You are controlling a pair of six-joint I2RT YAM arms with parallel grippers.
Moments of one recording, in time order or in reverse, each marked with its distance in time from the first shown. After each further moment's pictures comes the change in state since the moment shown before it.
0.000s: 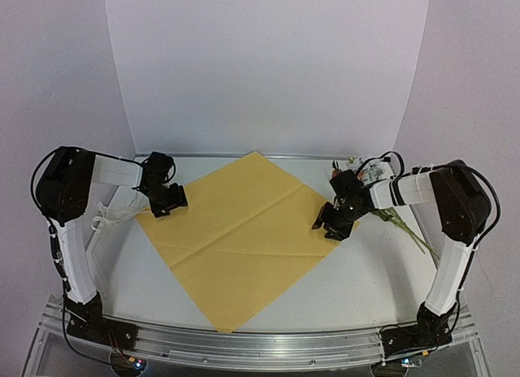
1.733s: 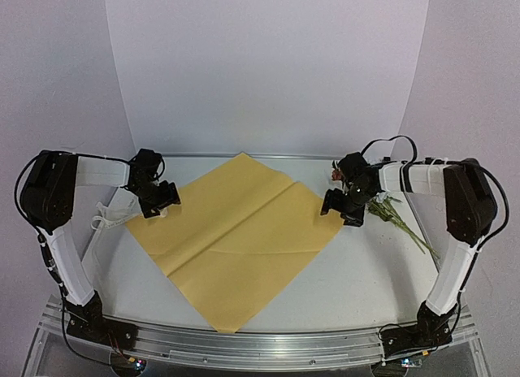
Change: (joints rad) left arm 0.033 -0.138 -0.073 -0.059 0.024 -0.014; right arm -0.060 -0.035 0.152 -0.237 0.097 -0.200
